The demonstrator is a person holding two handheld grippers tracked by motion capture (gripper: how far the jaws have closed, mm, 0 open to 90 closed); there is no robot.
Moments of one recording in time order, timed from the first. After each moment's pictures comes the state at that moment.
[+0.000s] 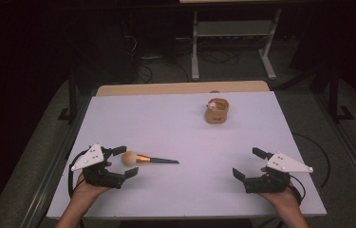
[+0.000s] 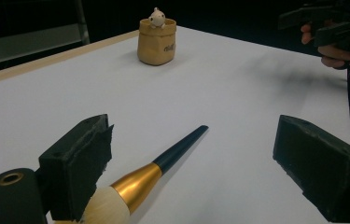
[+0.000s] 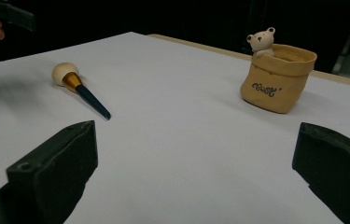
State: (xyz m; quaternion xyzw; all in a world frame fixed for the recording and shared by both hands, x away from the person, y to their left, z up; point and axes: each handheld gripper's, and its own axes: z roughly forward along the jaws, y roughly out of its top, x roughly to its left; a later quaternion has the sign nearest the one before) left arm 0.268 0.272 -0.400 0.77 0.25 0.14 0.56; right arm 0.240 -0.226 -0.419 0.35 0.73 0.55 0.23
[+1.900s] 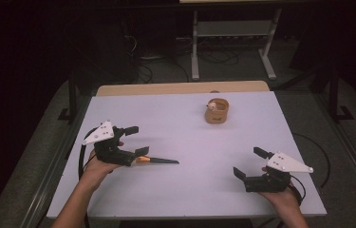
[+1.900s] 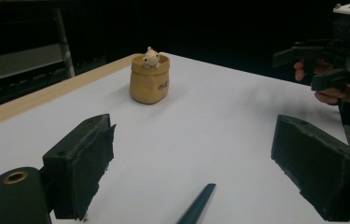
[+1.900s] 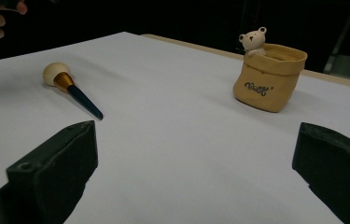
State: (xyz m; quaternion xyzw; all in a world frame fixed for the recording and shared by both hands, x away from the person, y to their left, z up) left arm 0.321 0.244 -0.371 0.76 0.21 0.12 0.60; right arm 0.240 -0.227 -0.420 0.36 0.72 0.54 0.23
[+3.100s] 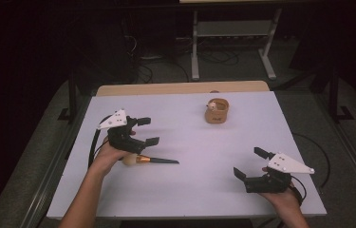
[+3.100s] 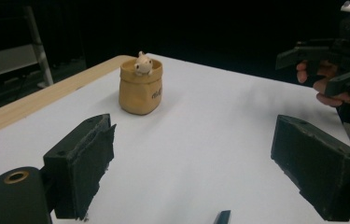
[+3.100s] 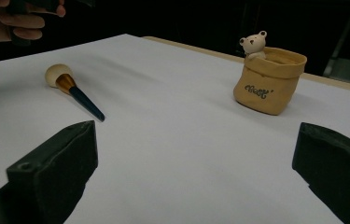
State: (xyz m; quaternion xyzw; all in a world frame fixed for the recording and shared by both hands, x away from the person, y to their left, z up) left arm 0.364 0.220 -0.378 0.78 0.18 0.09 0.60; right arm 0.239 -0.228 -0.419 0.35 0.72 0.55 0.24
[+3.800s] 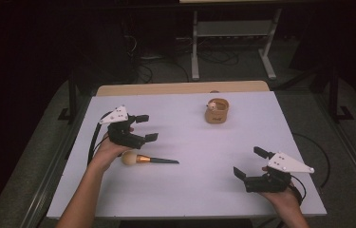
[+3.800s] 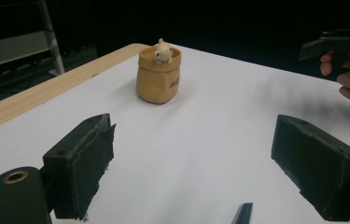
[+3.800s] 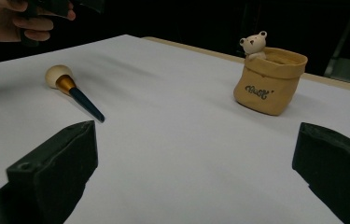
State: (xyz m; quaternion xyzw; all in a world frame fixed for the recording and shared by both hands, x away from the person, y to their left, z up) left arm 0.377 0.227 -0.380 0.78 0.21 0.10 0.58; right arm 0.240 -0.227 -0.419 0.35 0.72 0.55 0.23
